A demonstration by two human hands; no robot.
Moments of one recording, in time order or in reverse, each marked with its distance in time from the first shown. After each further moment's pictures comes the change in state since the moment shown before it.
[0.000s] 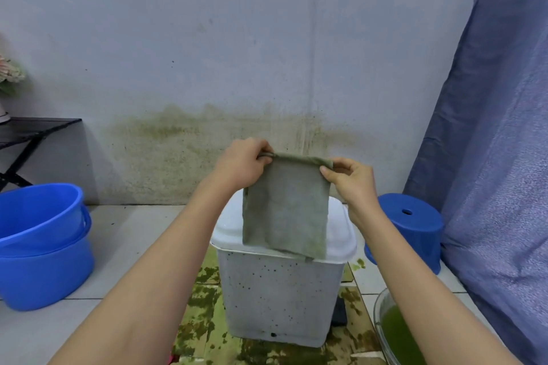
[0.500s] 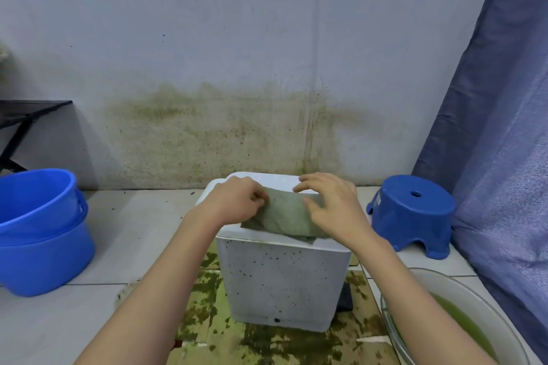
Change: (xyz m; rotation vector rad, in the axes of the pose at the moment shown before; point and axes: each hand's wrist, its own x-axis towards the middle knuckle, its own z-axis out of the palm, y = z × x) left_hand -0.026 -0.047 0.065 0.158 -0.337 -0.030; right_hand -0.024 0.055 0.009 -0.828 -0.354 -0.428
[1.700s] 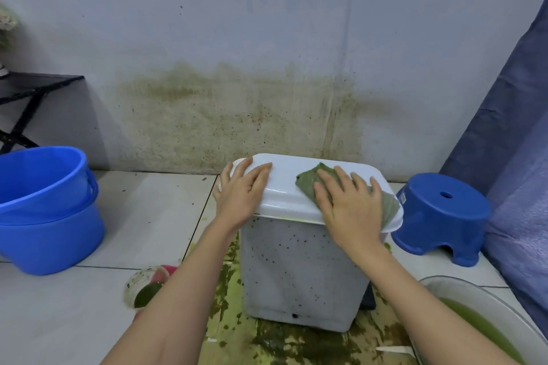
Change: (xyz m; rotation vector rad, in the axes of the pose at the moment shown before) left_hand 0.034 -0.058 0.069 -0.473 0.336 -0.258; right_hand 0.028 0.036 0.085 -0.463 0.223 0.080
